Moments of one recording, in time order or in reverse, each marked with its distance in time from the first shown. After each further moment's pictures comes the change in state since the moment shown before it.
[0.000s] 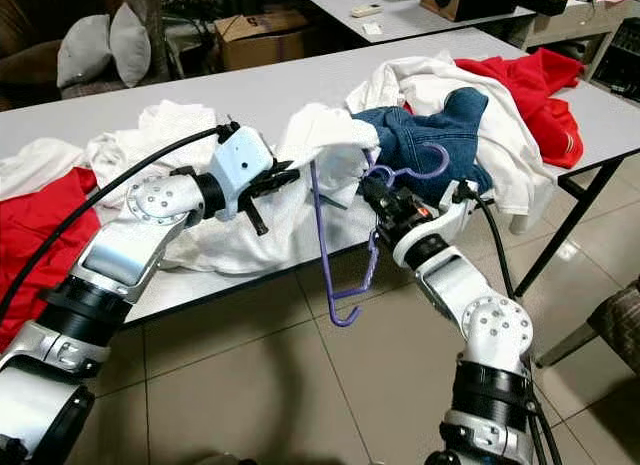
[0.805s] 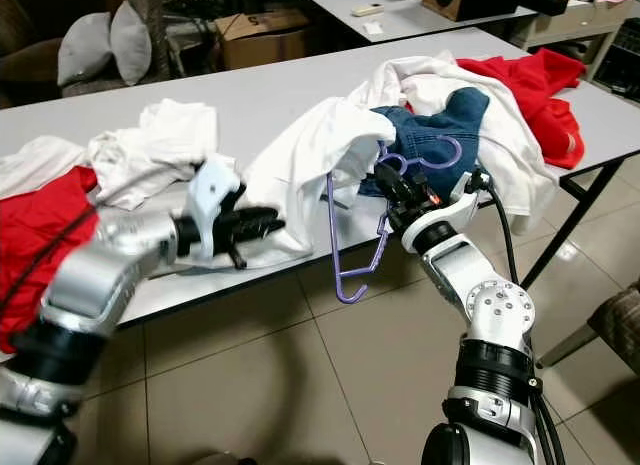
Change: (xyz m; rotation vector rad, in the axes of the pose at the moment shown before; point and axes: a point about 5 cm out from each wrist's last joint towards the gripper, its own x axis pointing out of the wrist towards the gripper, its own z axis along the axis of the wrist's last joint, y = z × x) left arm -0.029 -0.033 -0.042 -0.488 0.117 -0.091; right arm 0.011 -0.007 0.015 0.069 -0.050 0.016
